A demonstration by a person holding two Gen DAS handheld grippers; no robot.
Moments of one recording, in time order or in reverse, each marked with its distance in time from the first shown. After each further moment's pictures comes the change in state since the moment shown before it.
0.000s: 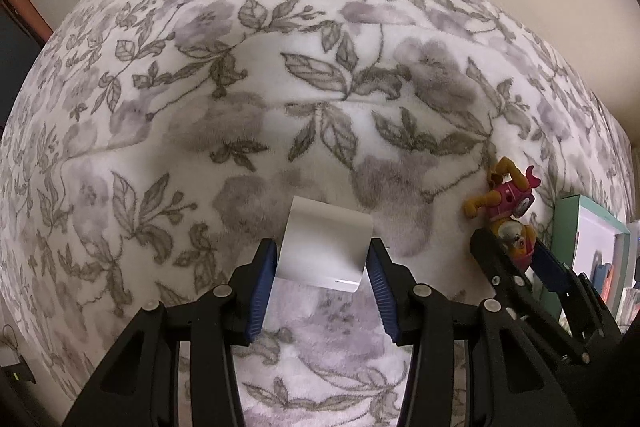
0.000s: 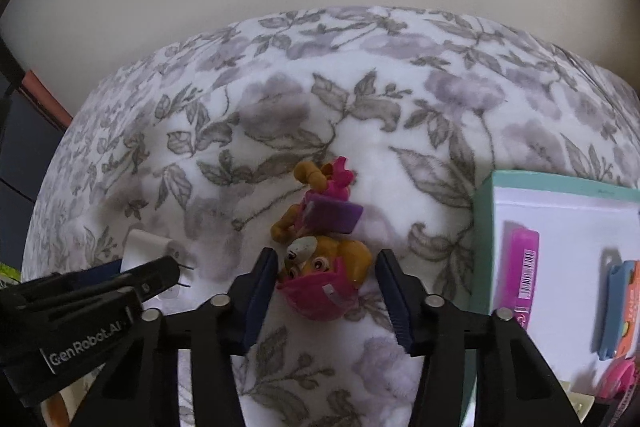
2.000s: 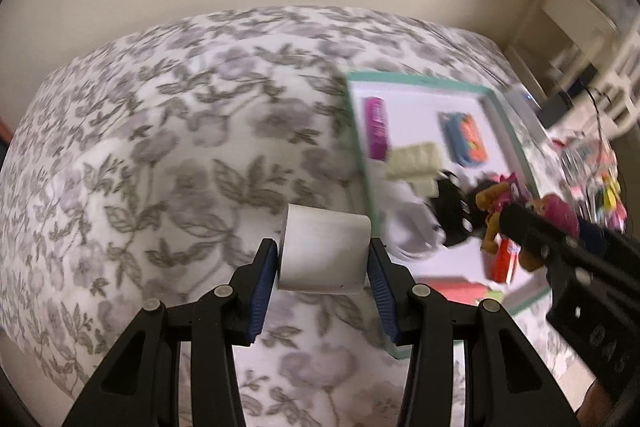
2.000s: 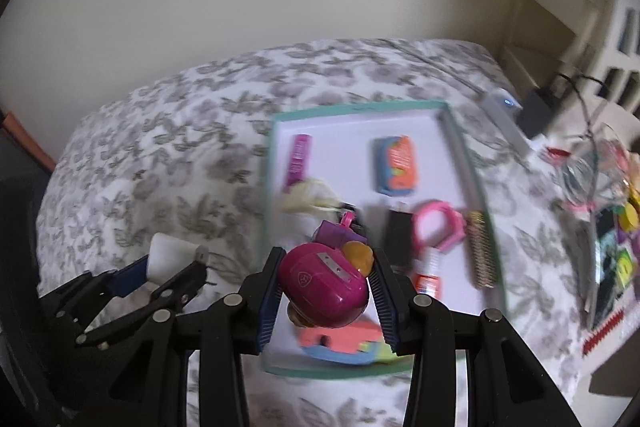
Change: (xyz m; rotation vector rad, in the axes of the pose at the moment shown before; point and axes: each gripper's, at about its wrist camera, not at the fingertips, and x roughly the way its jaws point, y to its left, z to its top) left arm -0.116 -0.113 -0.165 0.354 -0.193 -0.152; right arm -0.202 -0.097 -0.114 0.167 -0.068 -0.171
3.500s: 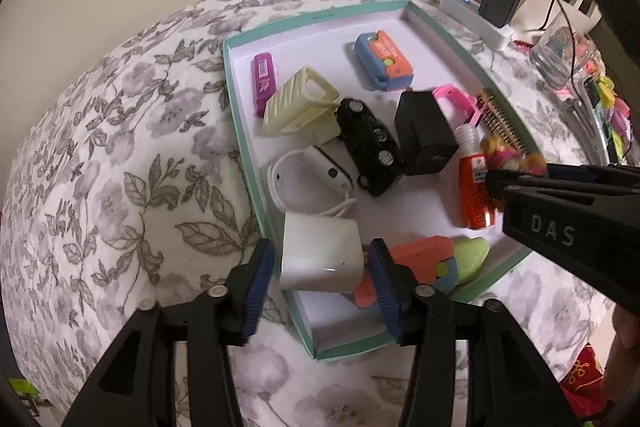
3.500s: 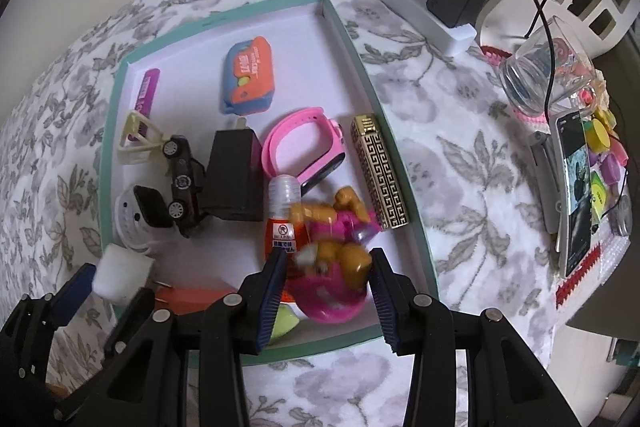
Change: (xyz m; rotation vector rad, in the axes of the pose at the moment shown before) left arm 0.037 -0.088 -0.030 0.267 0.052 0.017; right arm 0.056 -0.085 -0.024 0.135 0.239 -0.193
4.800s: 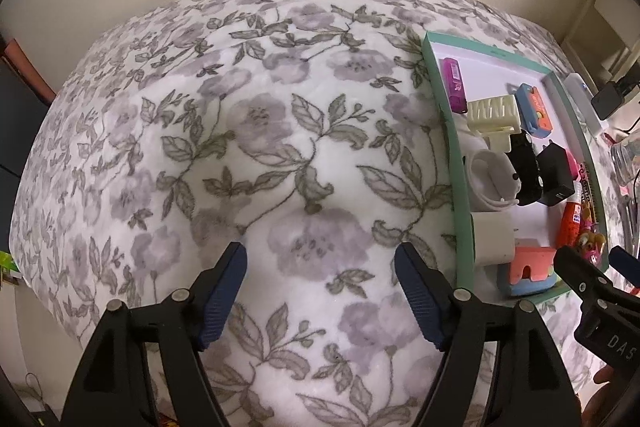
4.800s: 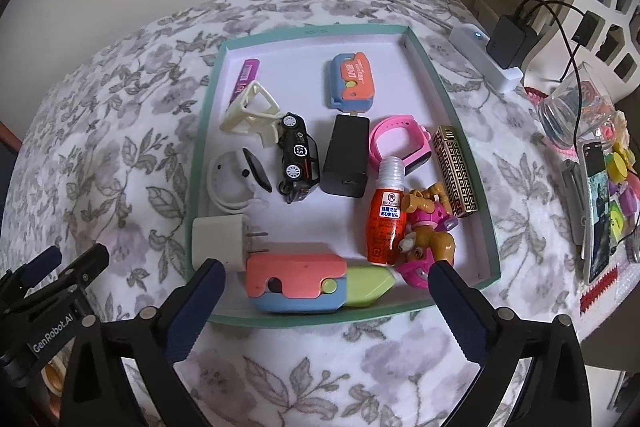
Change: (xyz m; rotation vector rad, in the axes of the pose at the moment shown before) left arm -0.029 0.115 -0.051 -0.391 0.021 0.153; right arm -0.030 0.049 -0.040 -0.130 -0.131 0.103
